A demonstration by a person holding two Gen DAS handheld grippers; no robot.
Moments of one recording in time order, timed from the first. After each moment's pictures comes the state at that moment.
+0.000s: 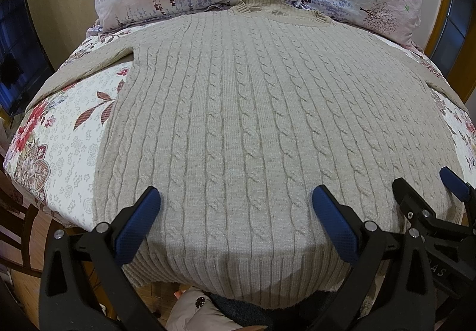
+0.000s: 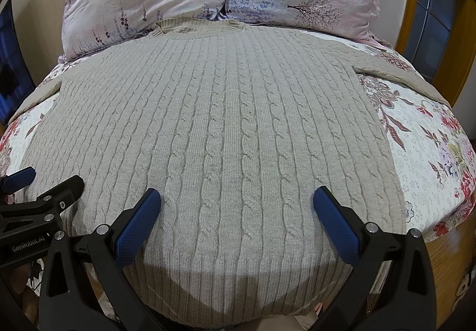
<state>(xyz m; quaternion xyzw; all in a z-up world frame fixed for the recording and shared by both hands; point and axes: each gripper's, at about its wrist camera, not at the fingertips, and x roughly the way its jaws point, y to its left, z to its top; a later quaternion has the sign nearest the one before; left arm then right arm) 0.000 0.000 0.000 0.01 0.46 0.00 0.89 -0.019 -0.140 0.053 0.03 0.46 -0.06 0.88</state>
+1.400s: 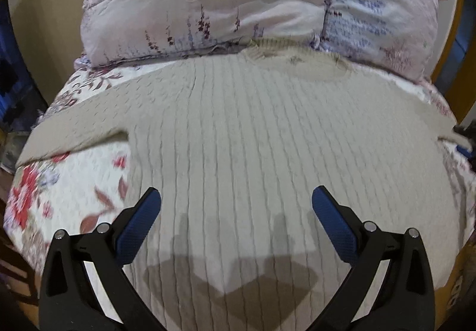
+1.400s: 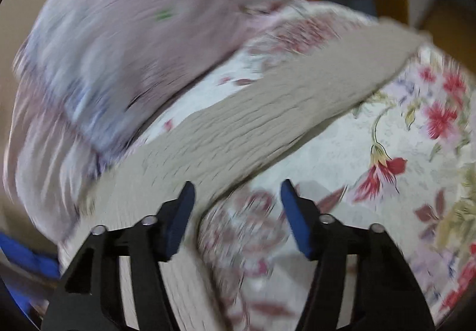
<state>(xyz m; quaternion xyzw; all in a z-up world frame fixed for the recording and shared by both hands) 0.114 0.031 0.044 0.00 0.44 -0.03 0.90 0.099 -0.431 0.047 0.37 0.41 -0.17 0.82</state>
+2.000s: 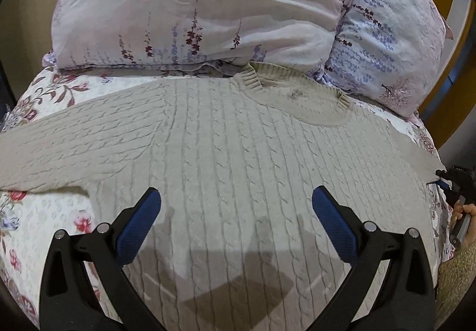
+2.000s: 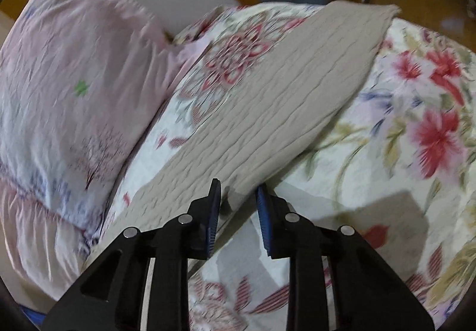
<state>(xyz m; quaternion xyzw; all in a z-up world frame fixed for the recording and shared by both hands) 0.187 0.047 0.036 -0.07 0.44 -0.08 0.89 0.101 -0.500 0.024 0.44 0.36 -0.27 0.78</state>
